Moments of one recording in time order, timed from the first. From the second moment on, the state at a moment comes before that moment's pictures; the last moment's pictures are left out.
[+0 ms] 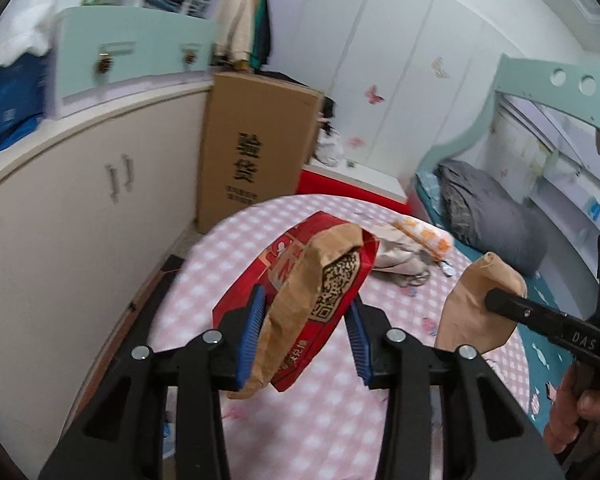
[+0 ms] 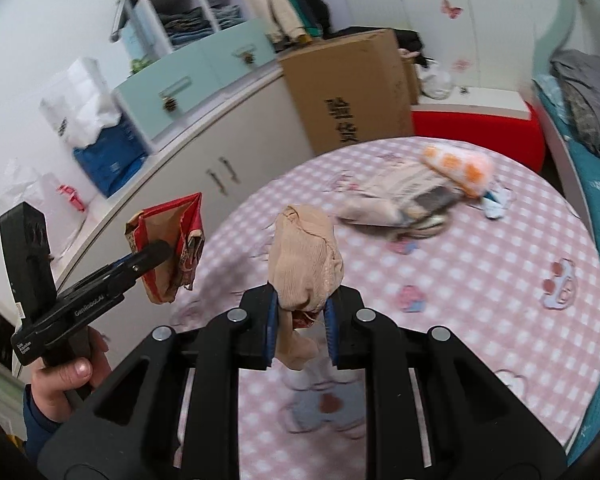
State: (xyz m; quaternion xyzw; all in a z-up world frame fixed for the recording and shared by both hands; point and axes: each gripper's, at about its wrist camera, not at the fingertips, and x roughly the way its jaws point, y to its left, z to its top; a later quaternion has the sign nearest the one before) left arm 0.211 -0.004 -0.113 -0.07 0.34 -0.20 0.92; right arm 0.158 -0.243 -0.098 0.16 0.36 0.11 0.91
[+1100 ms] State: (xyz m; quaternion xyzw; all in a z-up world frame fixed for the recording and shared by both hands) left arm 0.233 0.253 -0.308 -0.15 0.51 0.02 0.84; right arm 0.292 0.105 -0.262 0.02 0.56 0.24 0.79
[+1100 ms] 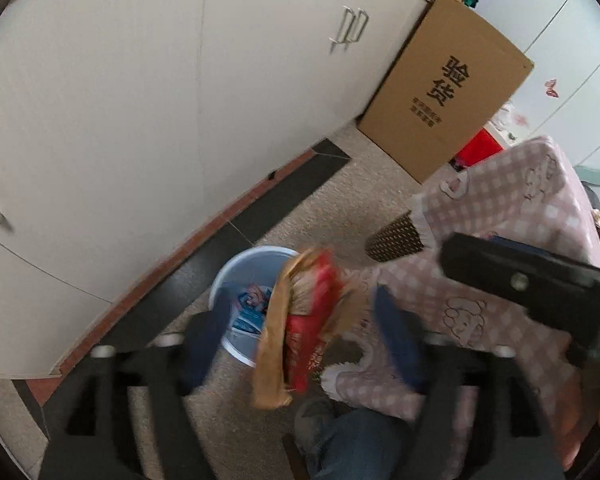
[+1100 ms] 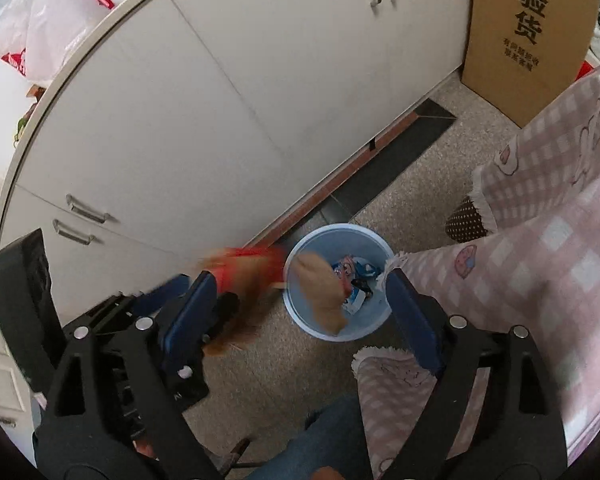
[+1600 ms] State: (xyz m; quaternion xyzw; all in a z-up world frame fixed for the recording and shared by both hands) left arm 0.208 0.244 -0.240 -0.12 0.45 0.07 0.88; right arm 0.262 0.081 -0.174 0.06 0.46 0.28 0.84
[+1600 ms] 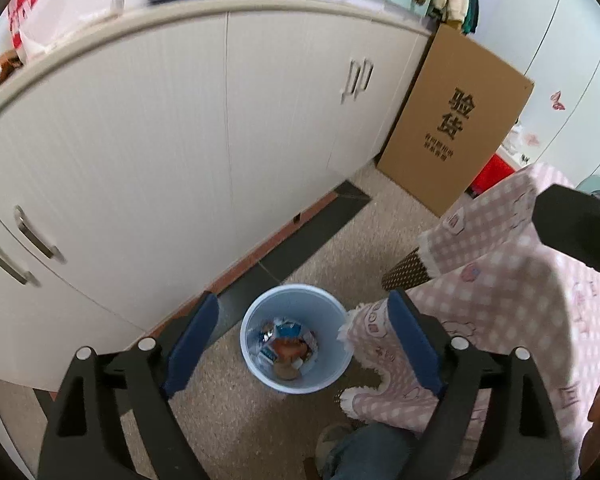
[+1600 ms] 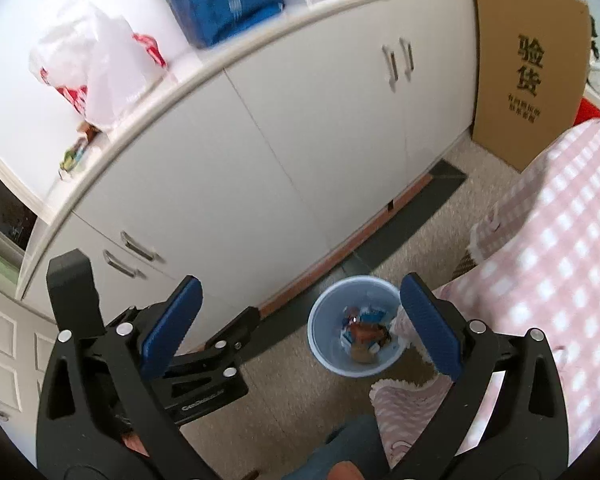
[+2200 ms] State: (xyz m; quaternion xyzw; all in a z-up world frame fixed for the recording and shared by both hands) left arm 0.182 0.104 -0.121 -0.01 0.34 -0.01 0.94; right arm 0.204 -0.077 -0.102 0.11 0.37 0.20 0.90
